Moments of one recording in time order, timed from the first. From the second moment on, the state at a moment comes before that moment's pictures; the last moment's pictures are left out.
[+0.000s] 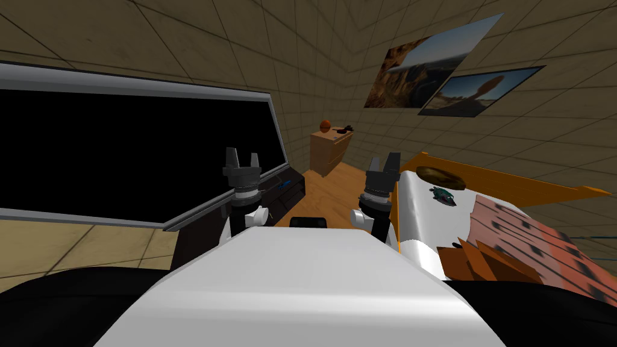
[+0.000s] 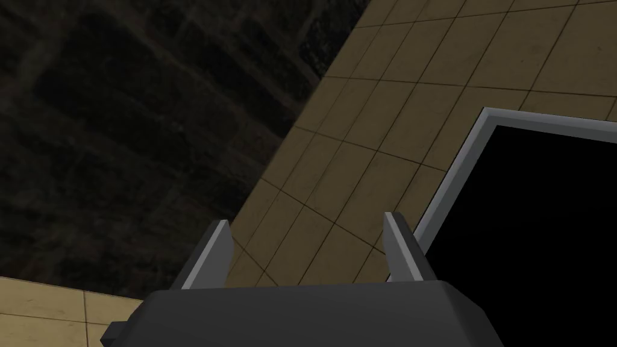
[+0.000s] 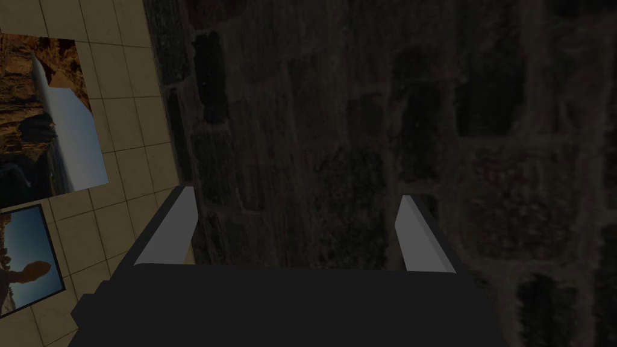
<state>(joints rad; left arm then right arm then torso) 0.49 0.04 -0.05 -2.39 -0.11 -0.56 0.17 0.50 0.04 -0.04 -2.36 0.12 -0.58 0.13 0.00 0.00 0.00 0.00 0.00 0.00</state>
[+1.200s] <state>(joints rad) 0.40 0.17 -0.03 -2.25 0.05 -0.28 0.22 0.50 0.04 -0.04 -2.36 0.12 -0.58 0.13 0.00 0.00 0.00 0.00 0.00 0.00</state>
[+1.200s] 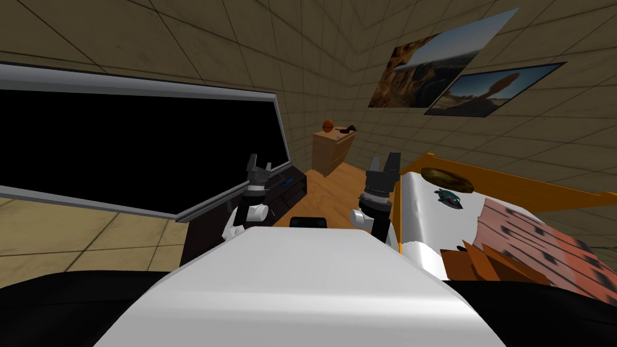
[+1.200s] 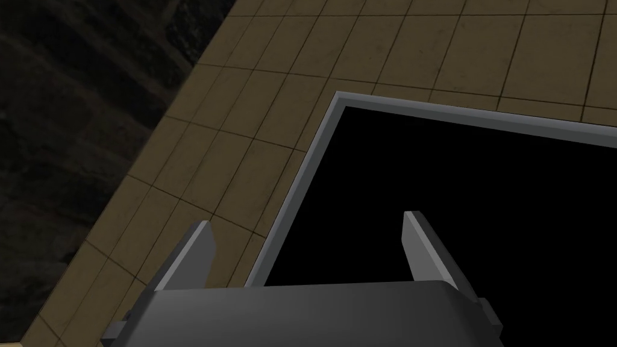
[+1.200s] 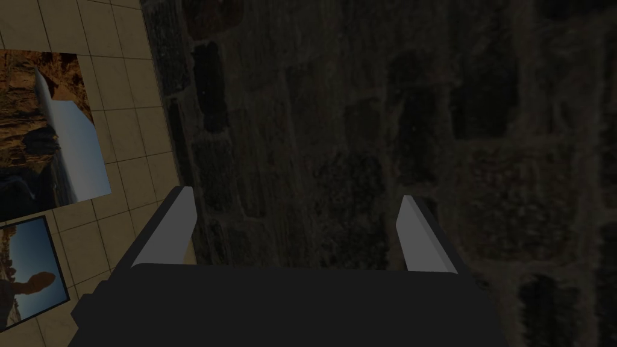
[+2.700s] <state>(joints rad) 0.31 0.24 0.00 -2.07 0.25 0.08 0.28 0.50 0.04 -0.04 -2.36 0.12 -0.58 0.13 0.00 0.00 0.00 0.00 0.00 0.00</state>
